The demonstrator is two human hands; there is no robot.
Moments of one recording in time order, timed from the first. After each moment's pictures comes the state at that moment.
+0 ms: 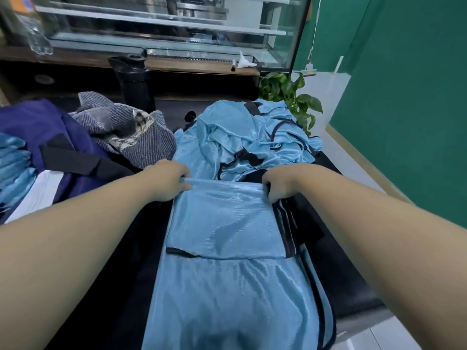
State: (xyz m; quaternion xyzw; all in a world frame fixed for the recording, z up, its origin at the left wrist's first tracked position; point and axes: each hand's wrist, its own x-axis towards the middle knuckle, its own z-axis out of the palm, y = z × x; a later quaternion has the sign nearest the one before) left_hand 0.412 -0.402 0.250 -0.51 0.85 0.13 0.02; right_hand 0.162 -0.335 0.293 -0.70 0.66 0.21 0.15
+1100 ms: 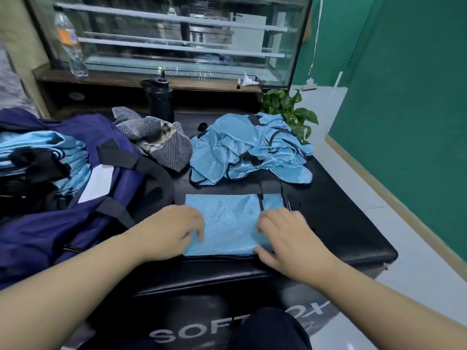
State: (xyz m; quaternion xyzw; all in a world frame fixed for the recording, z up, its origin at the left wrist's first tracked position) left_hand 0.460 -0.246 0.254 -0.30 0.94 0.12 -0.07; right_hand 0.196 -0.151 0.252 -0.82 0.52 -0.12 -0.19
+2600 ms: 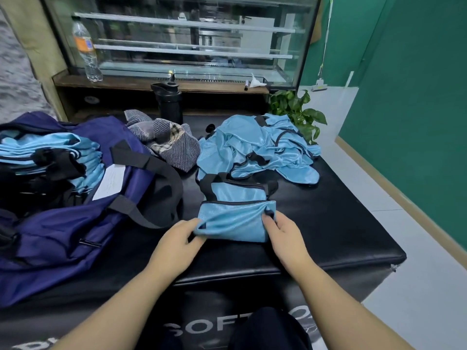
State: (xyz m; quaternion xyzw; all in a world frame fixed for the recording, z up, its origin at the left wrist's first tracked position) left_hand 0.447 -0.203 0.207 -0.49 0.76 0.28 -0.32; right_hand 0.217 -0.166 0.225 -0.51 0.63 -0.47 0.35
